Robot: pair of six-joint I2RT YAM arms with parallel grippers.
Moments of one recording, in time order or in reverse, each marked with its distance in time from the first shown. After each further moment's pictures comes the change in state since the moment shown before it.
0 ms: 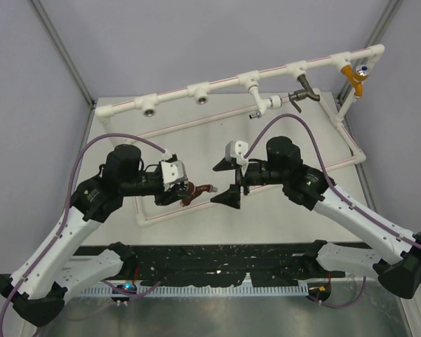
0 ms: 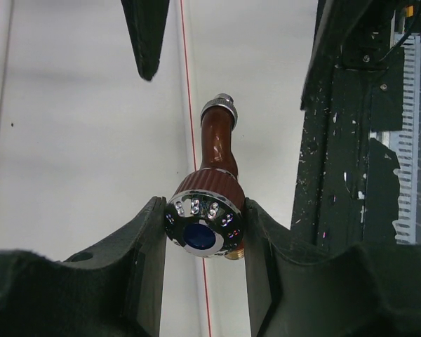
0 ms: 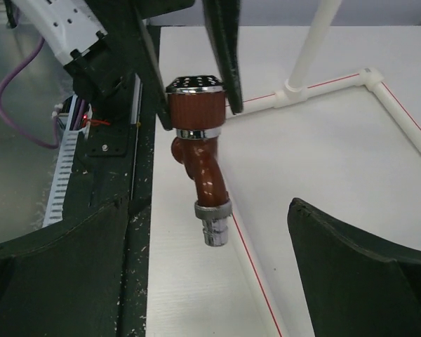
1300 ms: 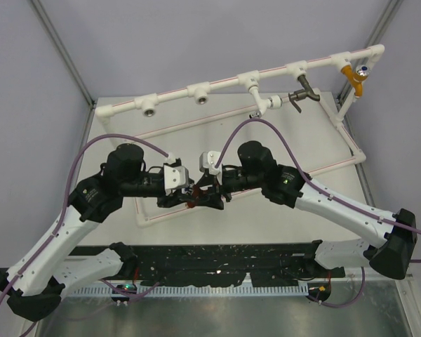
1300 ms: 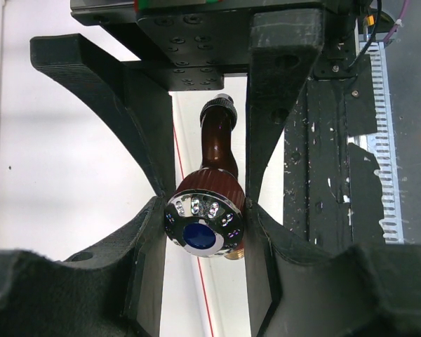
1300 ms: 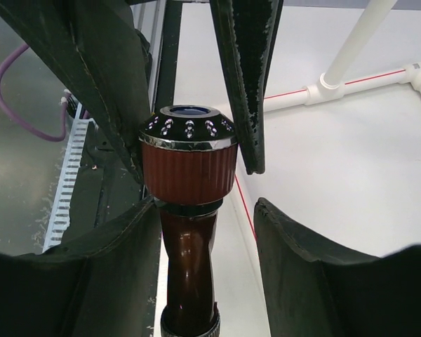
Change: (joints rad) left arm -0.095 0.029 0.079 -0.015 0.024 0.038; right arm 0.192 0.161 0.097 -0.050 0.093 -0.060
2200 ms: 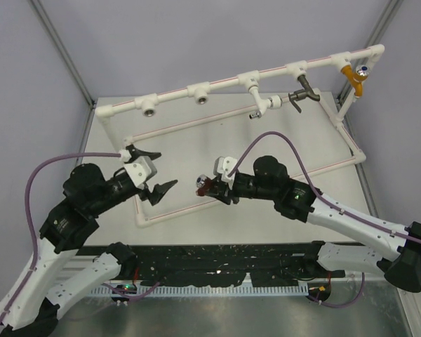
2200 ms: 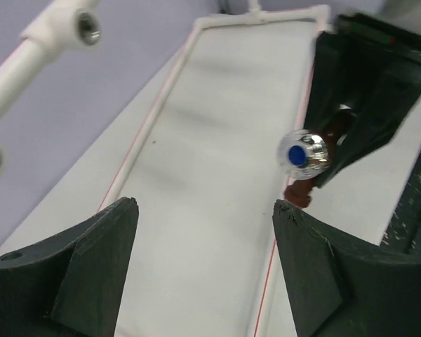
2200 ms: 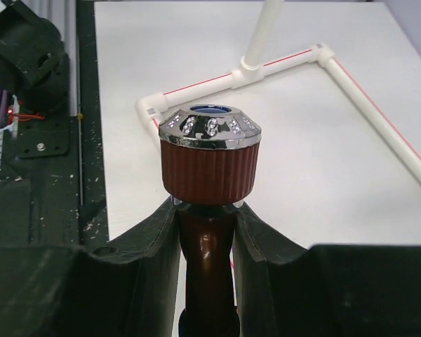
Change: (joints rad) left arm 0.045 -0.211 -0.075 0.181 -0.299 -0.145; right arm 0.008 -0.136 -0.197 0.155 0.219 0.009
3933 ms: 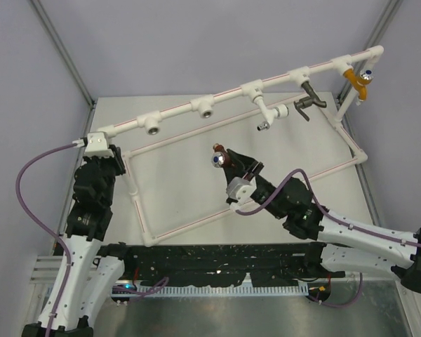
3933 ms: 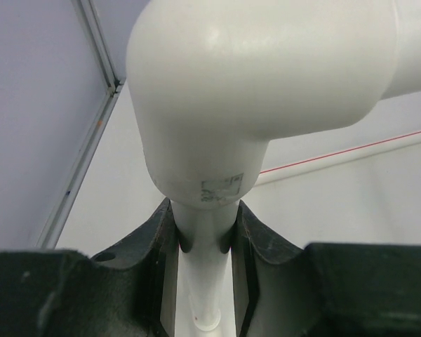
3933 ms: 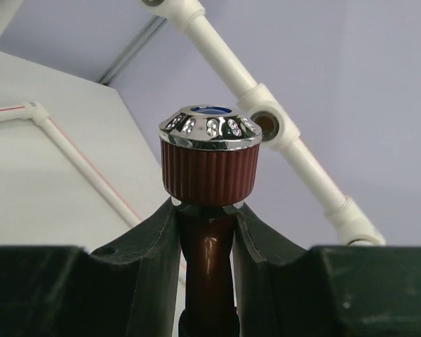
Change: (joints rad) left arm 0.520 -0.065 -0.383 0.412 -0.575 -0.371; right arm 0.101 -0.200 -0.238 0.535 0.492 -0.552
